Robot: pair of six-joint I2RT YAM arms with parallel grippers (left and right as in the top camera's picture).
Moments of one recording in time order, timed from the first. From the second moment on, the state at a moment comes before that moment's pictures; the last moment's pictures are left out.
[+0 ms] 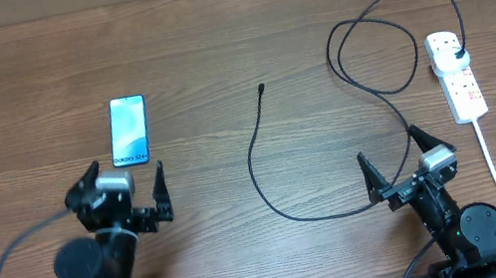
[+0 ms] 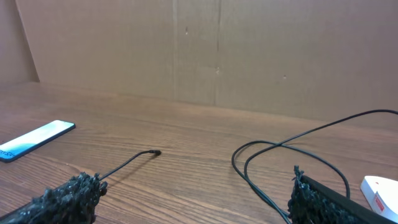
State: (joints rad) left arm 0.01 0.45 0.42 -0.18 0.17 0.09; right arm 0.08 0.01 0.02 -0.01 -0.25 -0.01
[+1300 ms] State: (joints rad) left arm 0.01 1.76 1.57 -1.12 0.29 0.05; right arm 0.08 0.01 0.02 -0.01 -0.25 -0.01
